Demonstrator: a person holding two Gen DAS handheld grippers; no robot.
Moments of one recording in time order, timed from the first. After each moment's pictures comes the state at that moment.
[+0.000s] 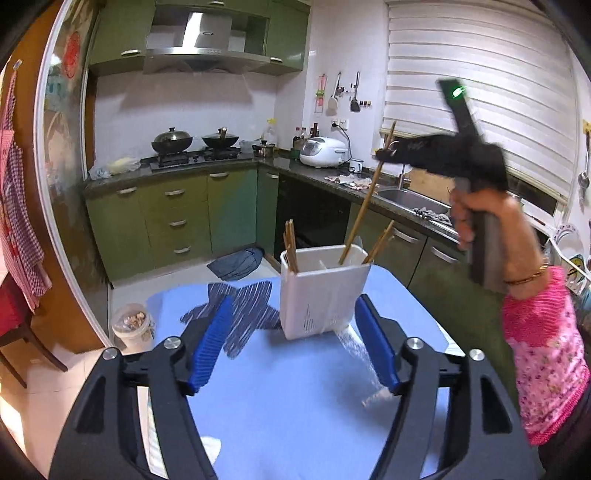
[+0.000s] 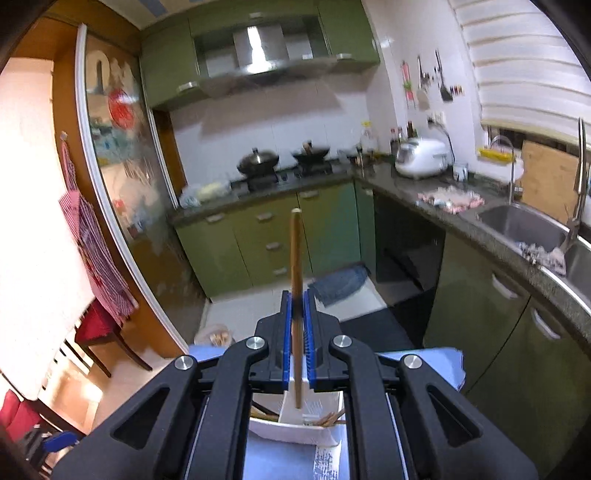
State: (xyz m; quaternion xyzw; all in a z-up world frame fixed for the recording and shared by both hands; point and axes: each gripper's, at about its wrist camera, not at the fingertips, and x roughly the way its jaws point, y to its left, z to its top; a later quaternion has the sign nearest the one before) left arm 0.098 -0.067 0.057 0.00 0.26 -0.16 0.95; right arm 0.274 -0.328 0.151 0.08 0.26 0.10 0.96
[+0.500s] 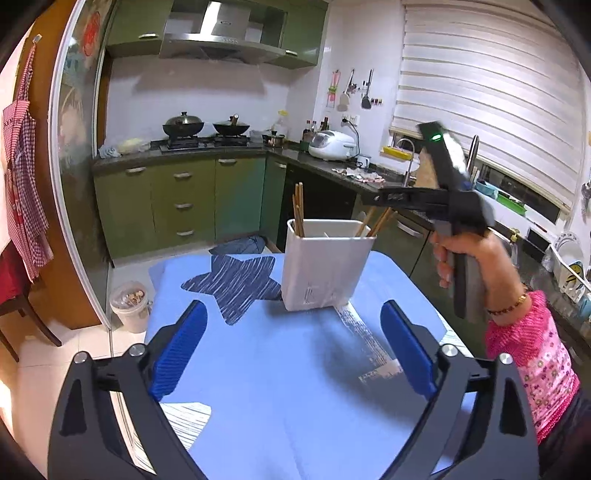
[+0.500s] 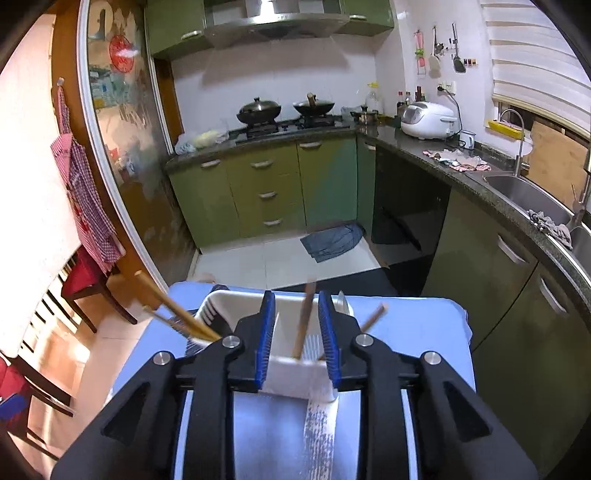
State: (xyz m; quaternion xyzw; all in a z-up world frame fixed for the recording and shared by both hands) left arm 0.075 -0.058 0.025 -0.02 0.27 -0.15 0.95; right arm 0.260 -0.303 0.049 0.04 0.32 0.11 0.94
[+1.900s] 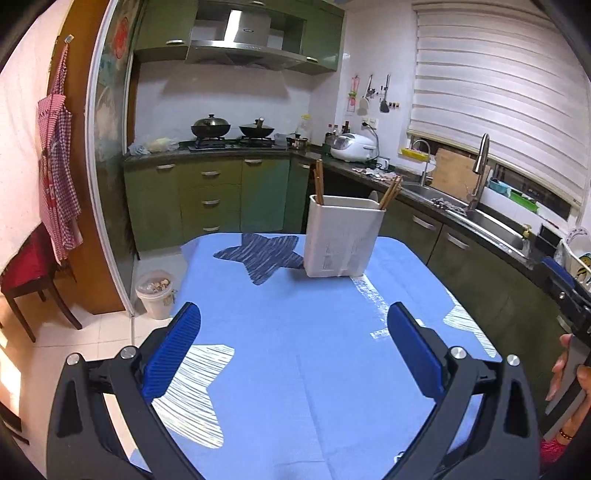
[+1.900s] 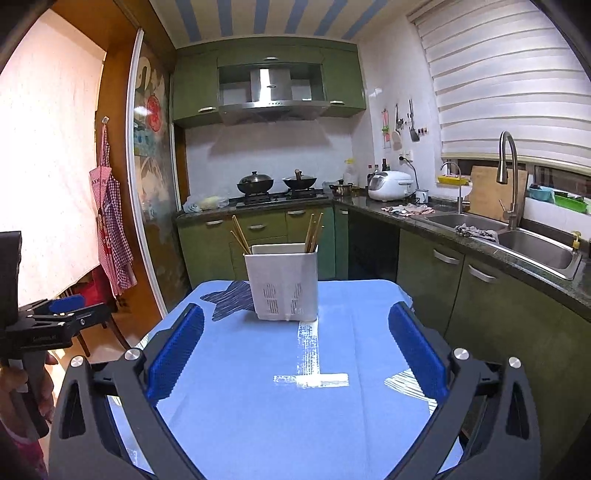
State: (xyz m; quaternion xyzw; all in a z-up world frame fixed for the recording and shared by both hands) left arm -0.012 -0.038 0.004 -0.02 0.26 -0.09 0.96; right arm -0.103 -0.325 0.031 0.04 0.16 0.07 0.98
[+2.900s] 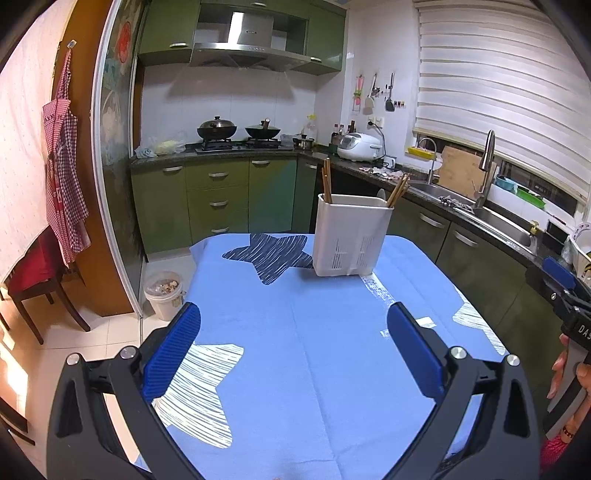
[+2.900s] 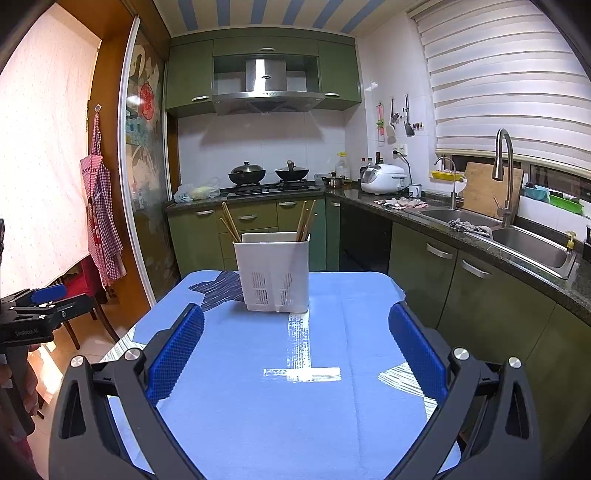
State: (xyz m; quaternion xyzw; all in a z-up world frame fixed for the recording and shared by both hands) left arm -0.019 -0.039 0.001 -0.01 0.25 -0.08 0.96; right arm -0.083 -0.325 0.023 0.03 0.17 0.05 0.98
